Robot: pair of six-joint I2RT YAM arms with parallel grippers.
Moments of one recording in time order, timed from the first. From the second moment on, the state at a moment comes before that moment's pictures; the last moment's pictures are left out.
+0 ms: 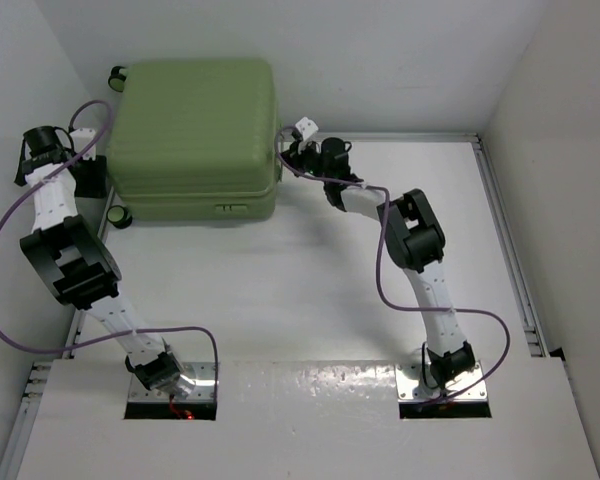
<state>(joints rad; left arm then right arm) 0.53 1.94 1.71 -0.69 0.19 0.48 0.45 2.40 1.67 0.67 -0.38 -0.06</state>
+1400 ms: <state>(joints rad) 0.40 1.09 1.30 -0.60 0.49 0.30 -0.03 1.20 1.00 -0.07 -0.30 -0.16</state>
